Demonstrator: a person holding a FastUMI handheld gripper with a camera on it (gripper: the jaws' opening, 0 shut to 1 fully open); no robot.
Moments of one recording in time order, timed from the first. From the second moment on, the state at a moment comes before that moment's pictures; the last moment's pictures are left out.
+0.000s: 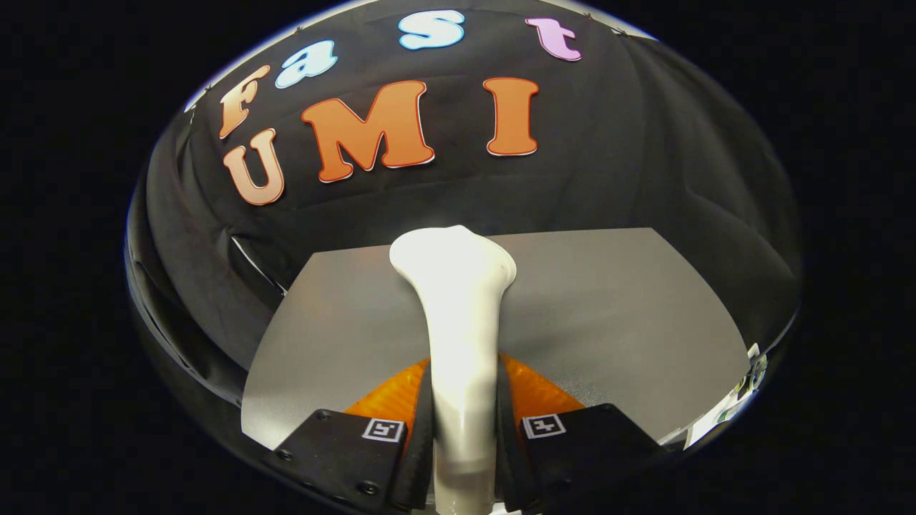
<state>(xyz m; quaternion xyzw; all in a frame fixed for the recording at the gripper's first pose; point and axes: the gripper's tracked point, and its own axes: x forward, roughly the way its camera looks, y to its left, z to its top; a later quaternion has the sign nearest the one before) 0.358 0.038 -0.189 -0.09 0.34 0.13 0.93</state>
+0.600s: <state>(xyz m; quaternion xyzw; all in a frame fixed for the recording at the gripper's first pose) 0.337 0.038 -0.150 -0.07 0.30 0.13 0.94</state>
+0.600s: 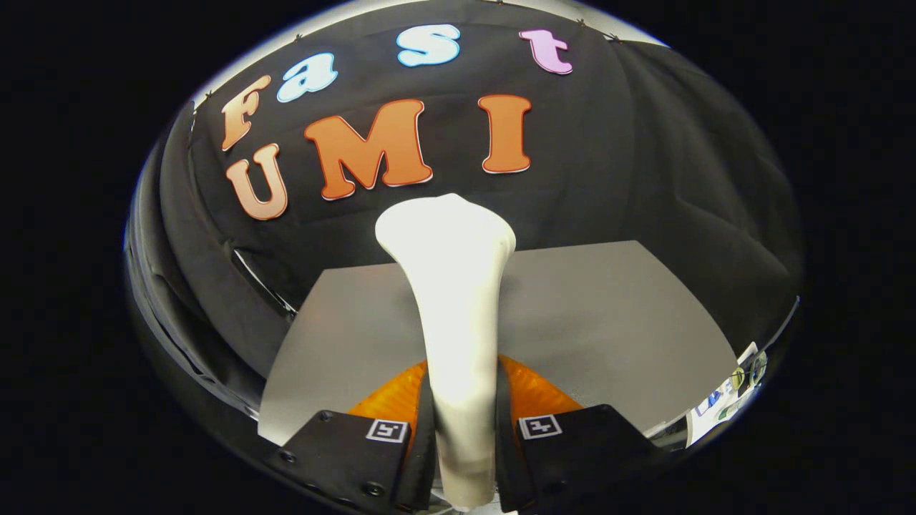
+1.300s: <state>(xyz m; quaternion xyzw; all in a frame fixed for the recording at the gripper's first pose) 0.236 0.052 -0.134 -0.02 0.28 0.09 0.96</state>
